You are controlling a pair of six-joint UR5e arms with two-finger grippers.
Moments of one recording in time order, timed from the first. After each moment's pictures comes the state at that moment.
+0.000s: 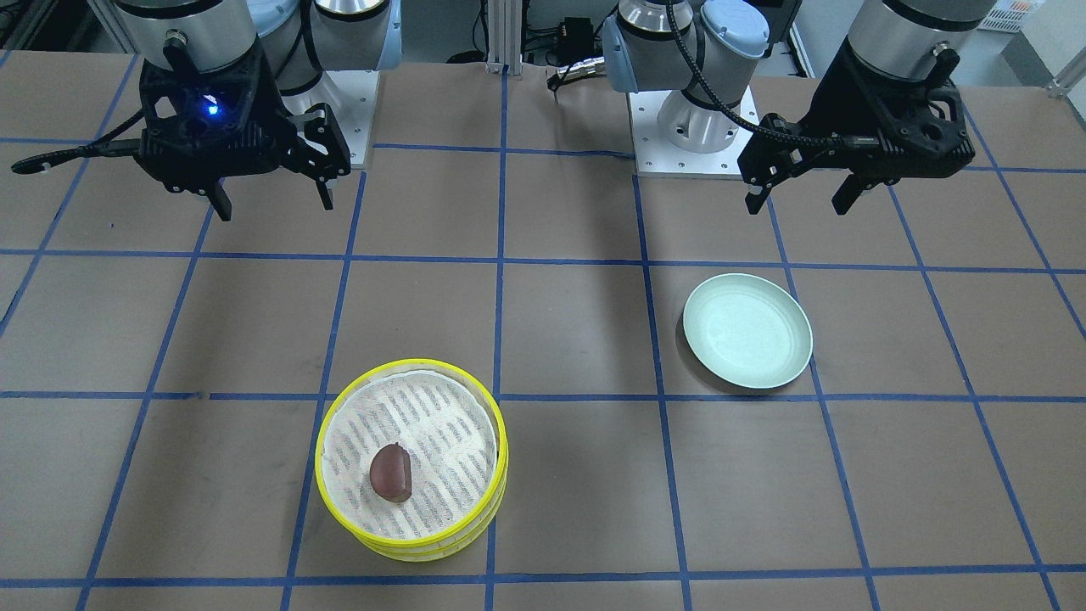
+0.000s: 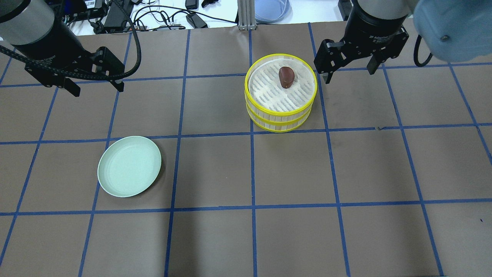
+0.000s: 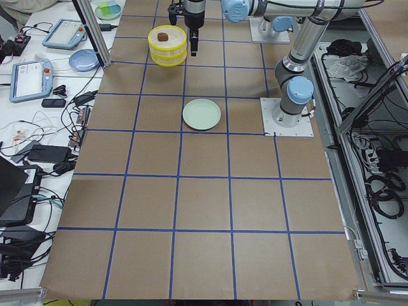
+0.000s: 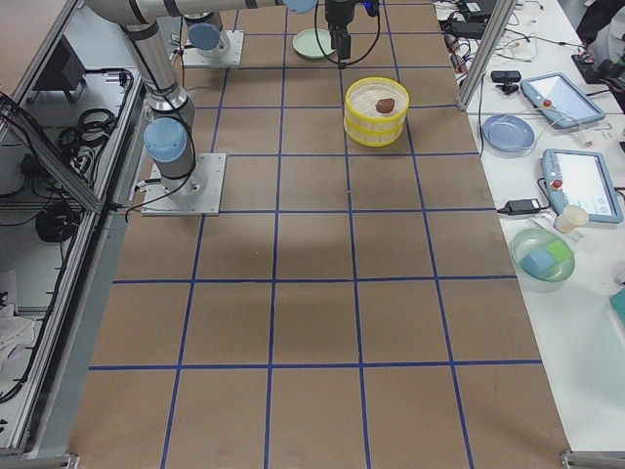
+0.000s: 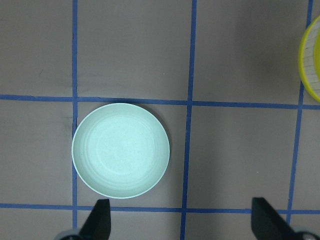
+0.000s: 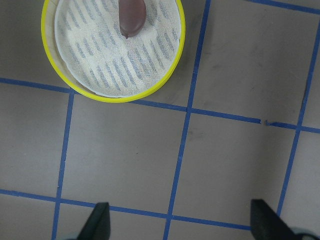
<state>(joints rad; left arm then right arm) -1.44 -1.50 -1.58 -1.58 1.54 0.07 1.65 -1.55 1.49 -1.56 -1.58 -0.09</state>
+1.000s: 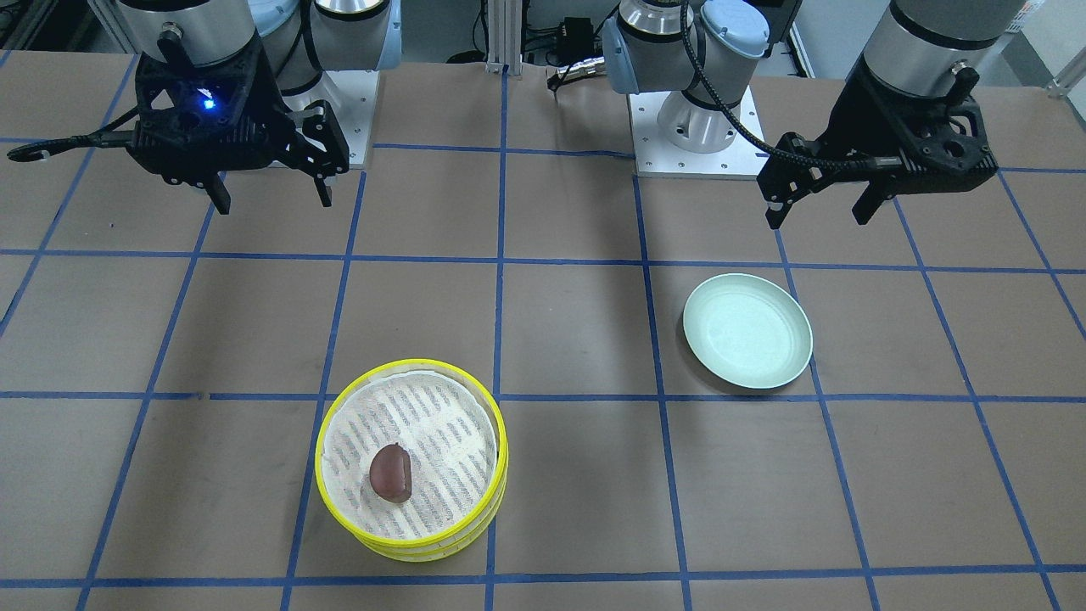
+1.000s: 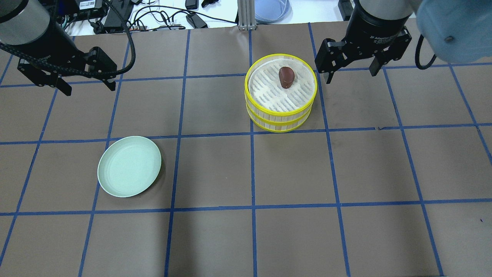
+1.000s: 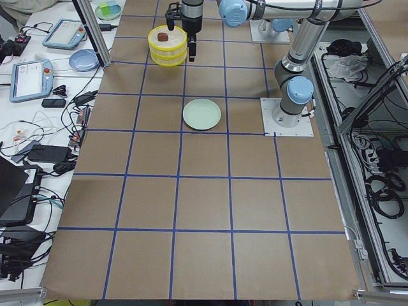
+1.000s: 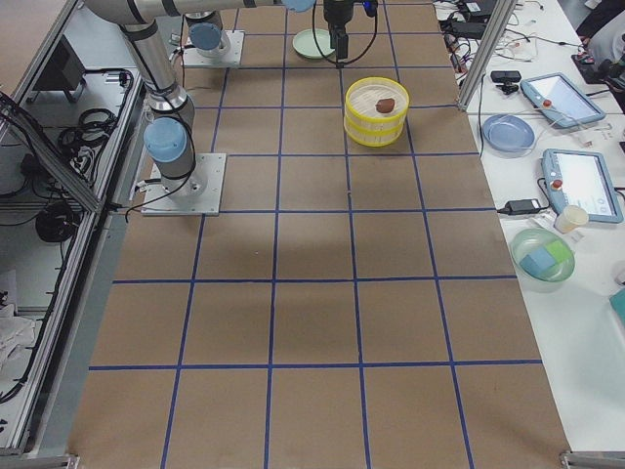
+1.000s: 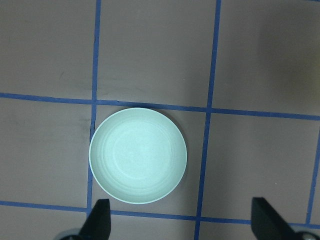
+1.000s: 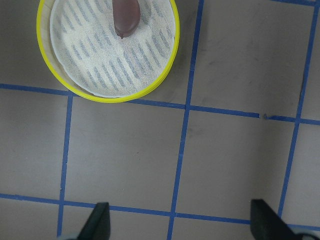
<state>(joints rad) -1.42 -1.52 -1.59 -1.55 1.58 0.06 1.65 -1.56 1.49 -1.55 -1.58 -0.05</state>
